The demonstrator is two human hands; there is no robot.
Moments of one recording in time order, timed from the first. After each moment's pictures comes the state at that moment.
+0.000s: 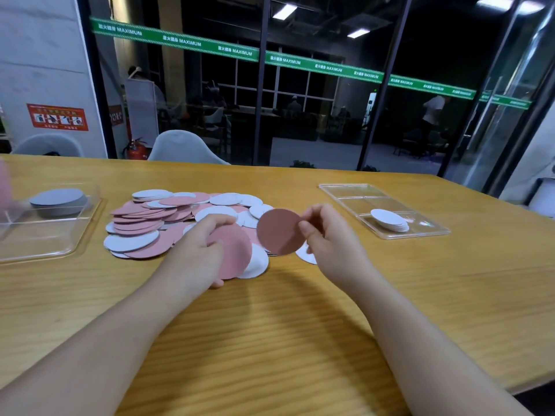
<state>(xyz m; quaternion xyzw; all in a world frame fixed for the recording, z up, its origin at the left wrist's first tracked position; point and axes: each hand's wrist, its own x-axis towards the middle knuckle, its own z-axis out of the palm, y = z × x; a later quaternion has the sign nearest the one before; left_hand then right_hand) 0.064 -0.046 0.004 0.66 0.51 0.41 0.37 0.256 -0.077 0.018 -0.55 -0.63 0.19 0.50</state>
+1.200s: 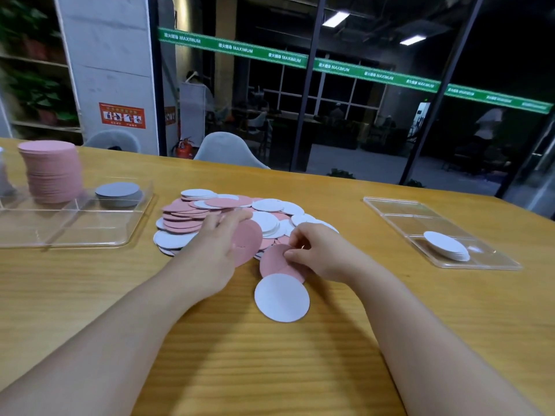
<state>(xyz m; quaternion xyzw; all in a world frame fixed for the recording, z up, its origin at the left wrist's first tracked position) 0.022 -0.015 -0.007 0.75 0.54 0.33 0.18 0.219 -0.011 0.022 -0.60 -0.76 0.15 0.18</state>
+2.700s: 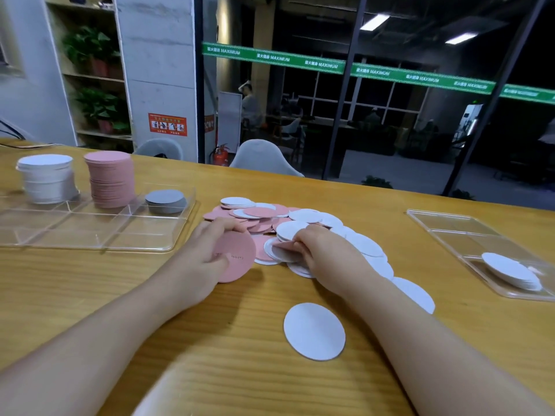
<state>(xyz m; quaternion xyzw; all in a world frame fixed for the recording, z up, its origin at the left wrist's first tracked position) -0.042 -0.011 -0.014 0.73 0.50 0.42 0.20 0.177 0.021 0.013 -0.53 -0.84 -0.06 0.13</state>
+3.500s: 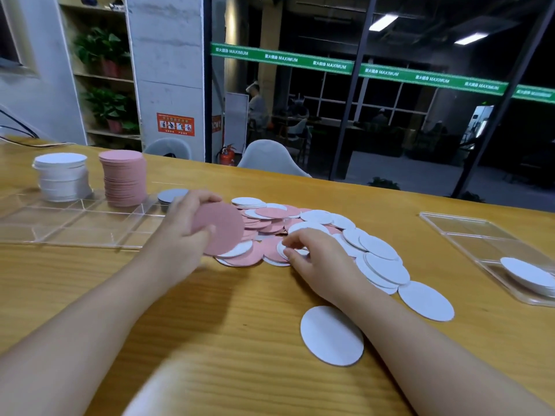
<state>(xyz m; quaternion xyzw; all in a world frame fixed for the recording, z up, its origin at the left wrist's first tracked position) -0.070 -0.004 0.002 0.67 0.50 0.52 0.17 0.156 0.018 -0.006 -0.47 -0.83 0.06 0.31</state>
